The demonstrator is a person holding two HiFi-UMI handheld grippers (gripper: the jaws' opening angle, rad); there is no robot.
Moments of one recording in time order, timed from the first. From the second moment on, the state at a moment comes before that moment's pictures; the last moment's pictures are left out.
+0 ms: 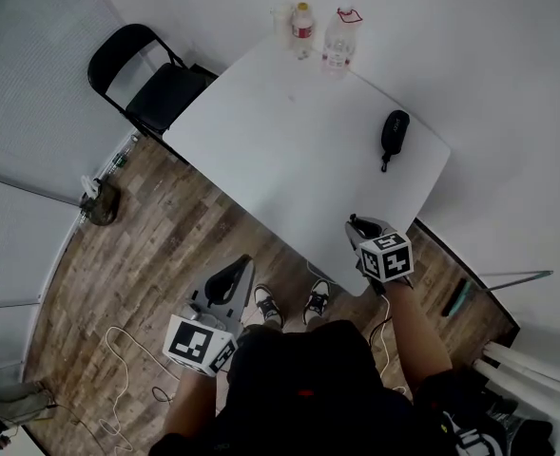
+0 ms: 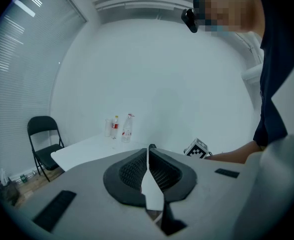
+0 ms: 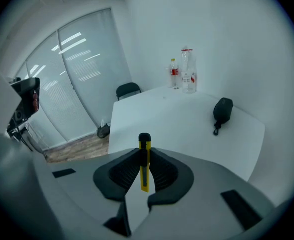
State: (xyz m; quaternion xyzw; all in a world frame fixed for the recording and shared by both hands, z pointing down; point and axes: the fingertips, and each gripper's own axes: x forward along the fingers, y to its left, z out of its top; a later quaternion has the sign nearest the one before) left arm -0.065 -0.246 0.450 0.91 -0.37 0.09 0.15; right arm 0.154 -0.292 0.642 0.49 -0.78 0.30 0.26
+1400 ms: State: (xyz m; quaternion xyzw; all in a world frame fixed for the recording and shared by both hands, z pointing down) left arm -0.091 -0.249 0.476 0.89 -0.40 0.16 0.15; right arm 0.119 -0.299 0.747 0.40 -0.75 0.28 0.45
